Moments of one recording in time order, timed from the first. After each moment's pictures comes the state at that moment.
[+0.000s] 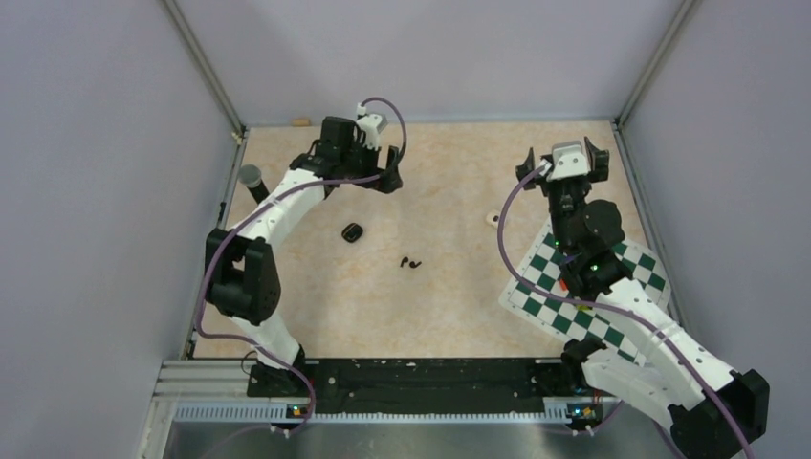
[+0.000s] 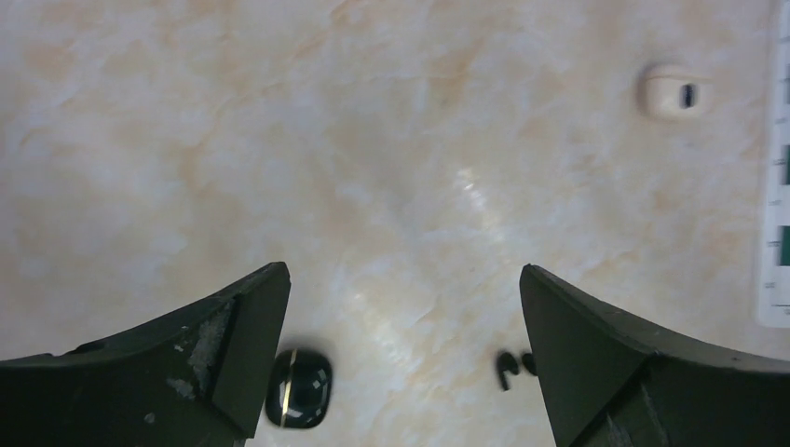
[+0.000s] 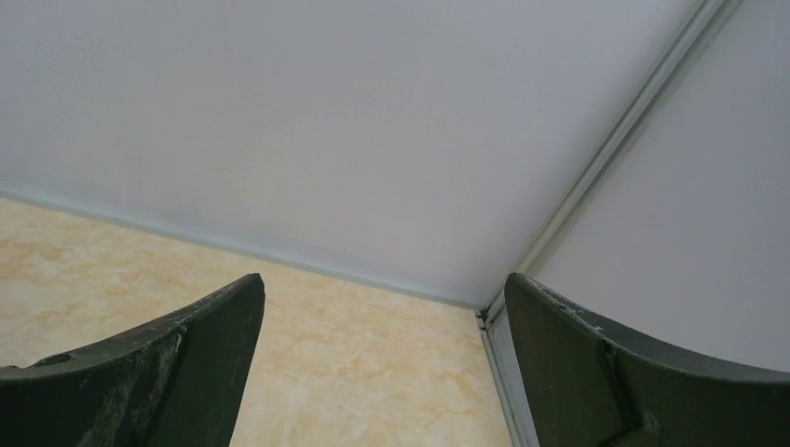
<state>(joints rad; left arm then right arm) -0.33 1.73 1.44 -0.38 0.36 -0.06 0.49 0.89 0.73 0.49 0.44 -0.51</state>
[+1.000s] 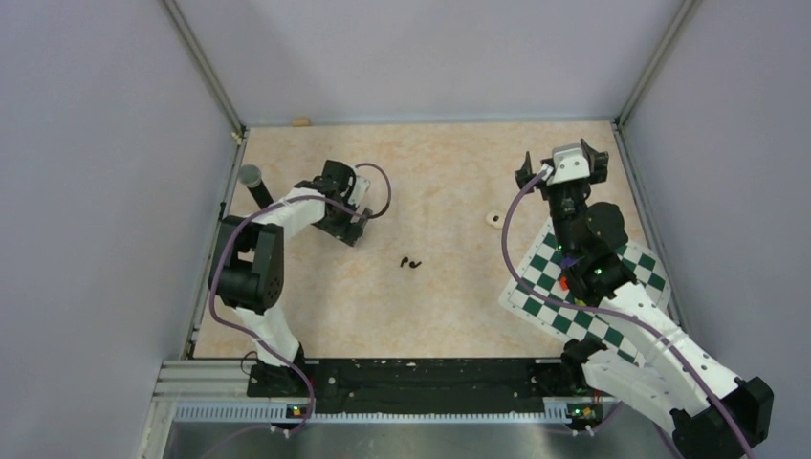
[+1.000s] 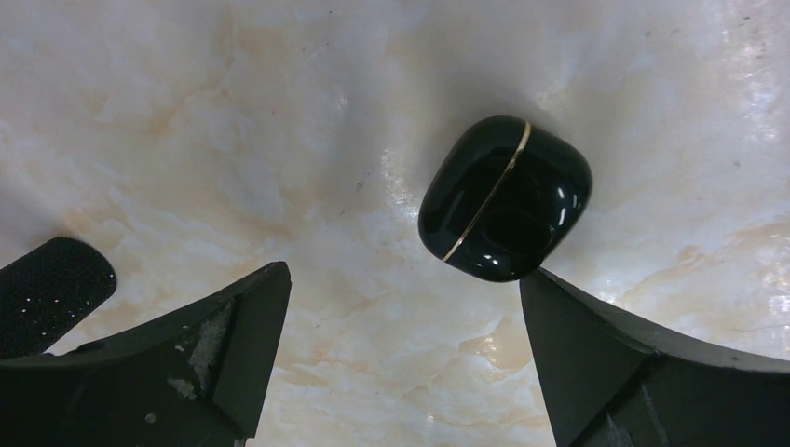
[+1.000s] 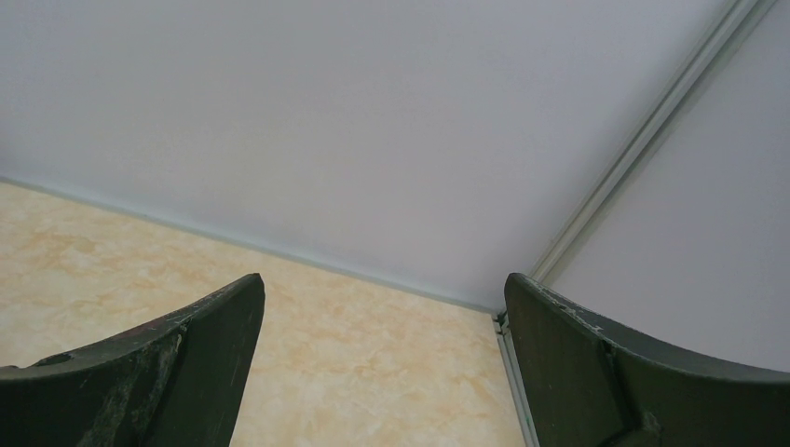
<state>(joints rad) -0.26 1.78 1.17 -0.56 -0.08 0.25 0.50 0.86 0.73 0.44 0.39 -0.49</state>
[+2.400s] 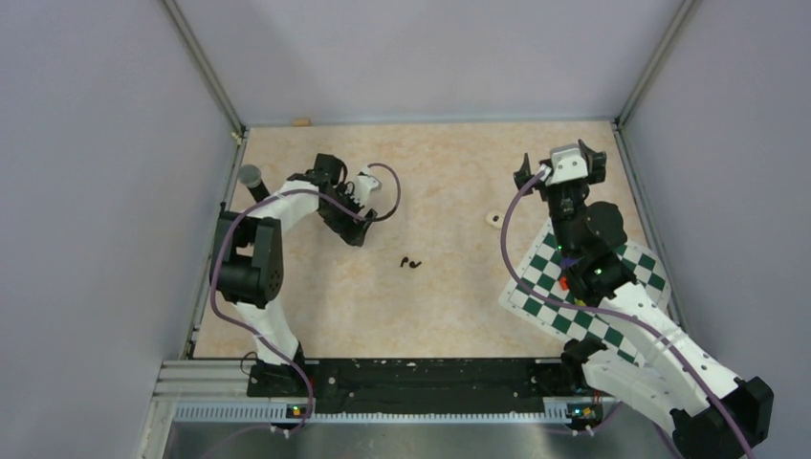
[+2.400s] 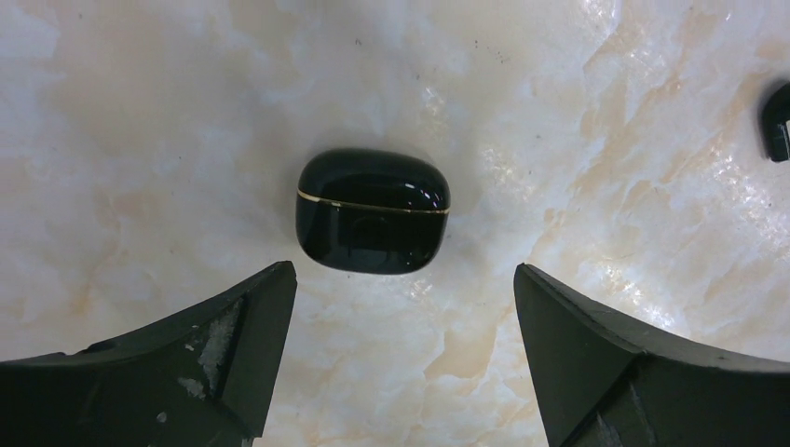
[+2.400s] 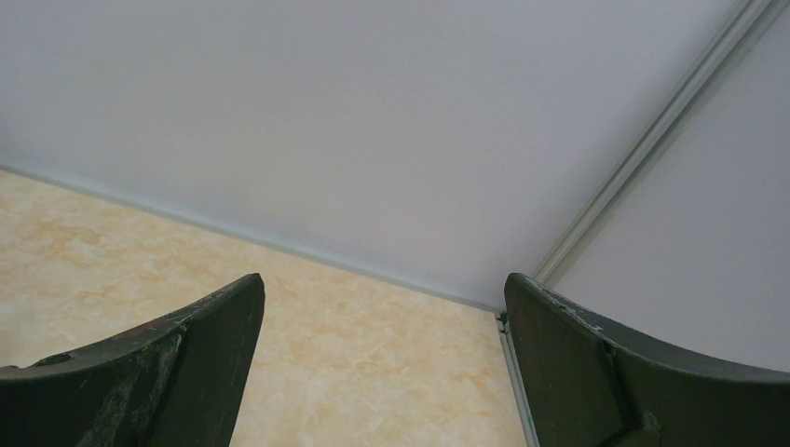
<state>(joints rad) -0.20 1.81 1.23 -0.62 0.30 0.54 0.50 0.86 0.73 0.42 0.38 -0.49</state>
